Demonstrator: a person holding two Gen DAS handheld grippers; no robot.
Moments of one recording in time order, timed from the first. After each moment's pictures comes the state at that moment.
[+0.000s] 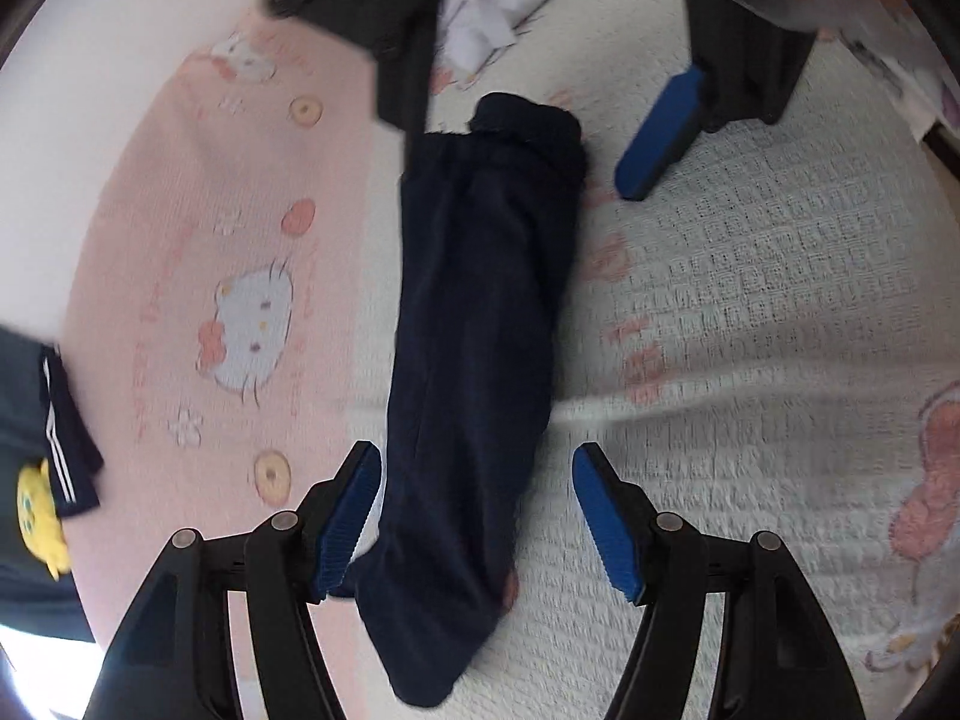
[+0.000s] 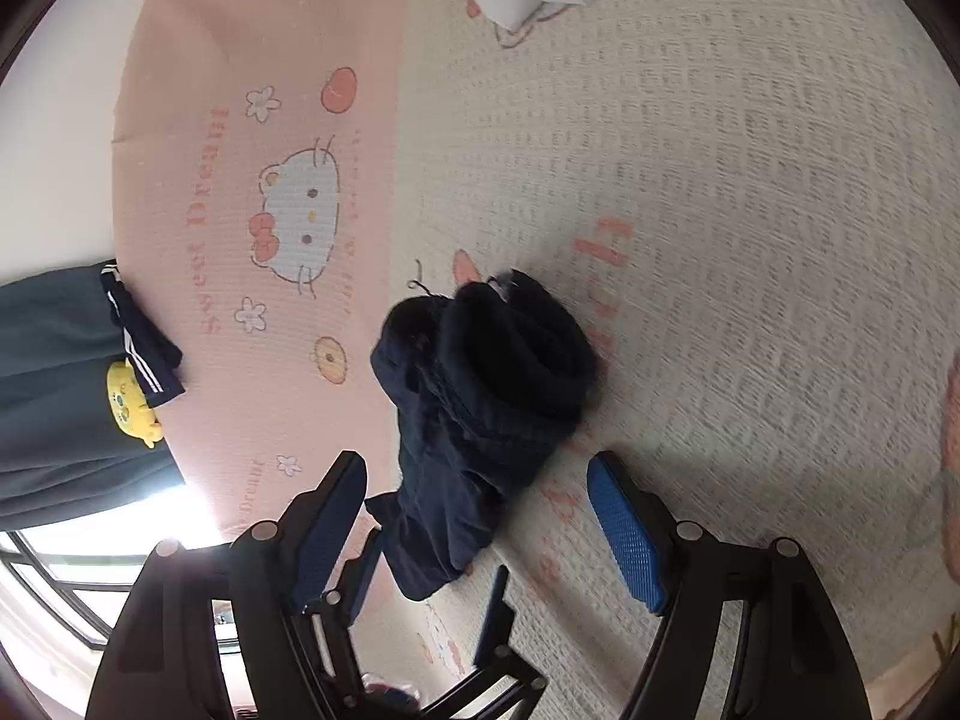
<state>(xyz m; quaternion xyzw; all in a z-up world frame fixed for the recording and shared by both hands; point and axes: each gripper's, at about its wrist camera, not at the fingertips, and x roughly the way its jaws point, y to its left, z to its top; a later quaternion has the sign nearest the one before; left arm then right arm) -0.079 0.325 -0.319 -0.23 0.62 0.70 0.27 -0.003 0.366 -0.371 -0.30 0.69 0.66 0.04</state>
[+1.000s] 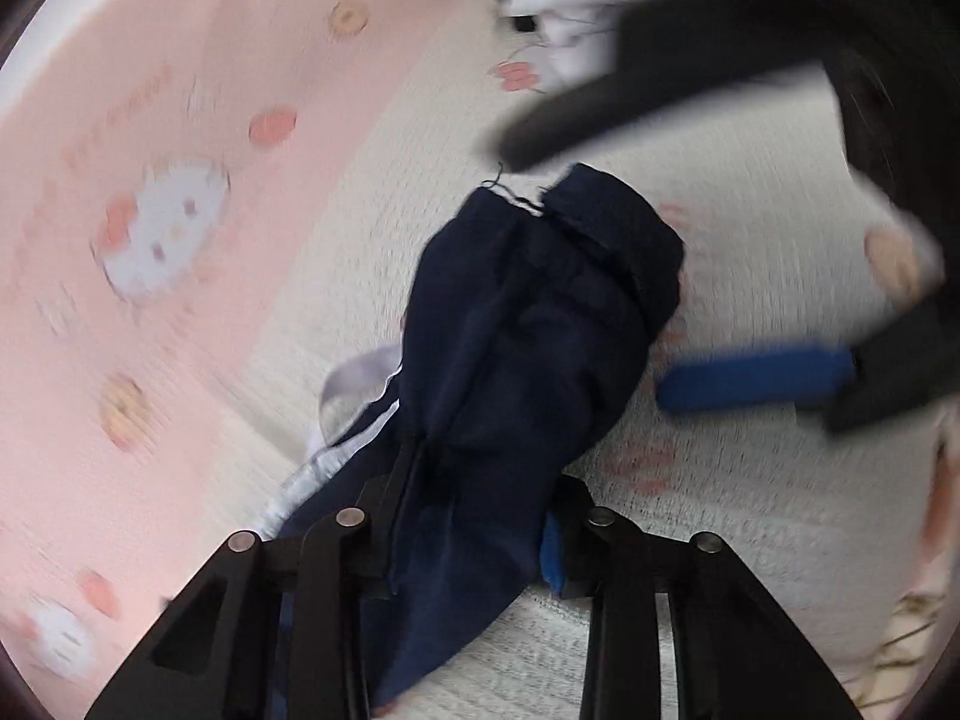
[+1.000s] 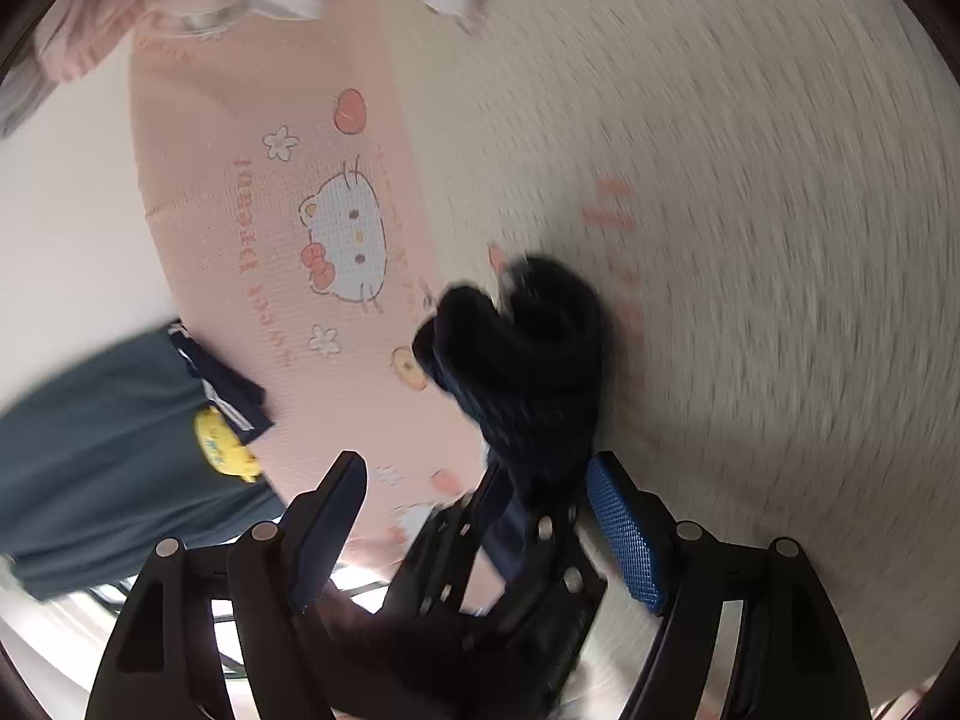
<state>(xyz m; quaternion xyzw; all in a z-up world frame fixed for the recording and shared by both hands) -0.163 0.354 -0.292 -0.43 0.35 0.77 0.31 0.000 0.373 -0.393 -0.23 0.79 0.57 -0.03</state>
